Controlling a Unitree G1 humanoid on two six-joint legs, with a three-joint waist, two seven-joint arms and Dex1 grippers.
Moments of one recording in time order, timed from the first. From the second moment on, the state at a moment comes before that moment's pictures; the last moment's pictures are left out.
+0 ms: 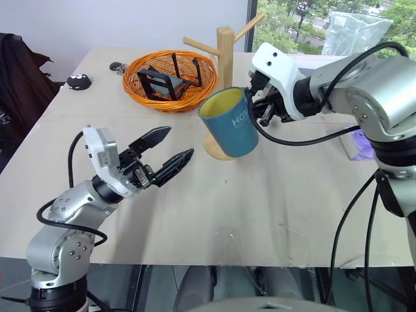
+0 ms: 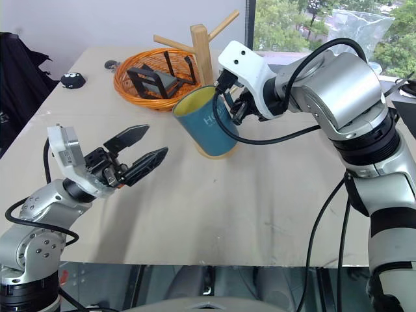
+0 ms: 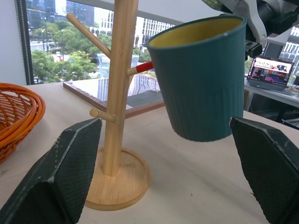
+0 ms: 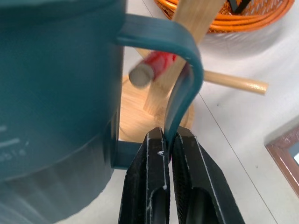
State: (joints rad) left arm -0.02 0.57 0.35 -0.54 -0.86 0.45 -0.74; right arm -1.31 -0.60 0.42 -0.17 0.44 1.41 0.71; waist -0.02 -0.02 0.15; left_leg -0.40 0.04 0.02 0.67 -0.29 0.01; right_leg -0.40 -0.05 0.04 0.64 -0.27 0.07
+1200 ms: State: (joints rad) left arm 0.06 0.59 0.30 -0.58 -0.77 0.43 -0.71; right arm -0.62 -0.73 -0.14 -0.50 0.67 1.24 0.90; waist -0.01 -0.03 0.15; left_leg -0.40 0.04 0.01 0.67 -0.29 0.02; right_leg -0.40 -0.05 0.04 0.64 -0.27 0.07
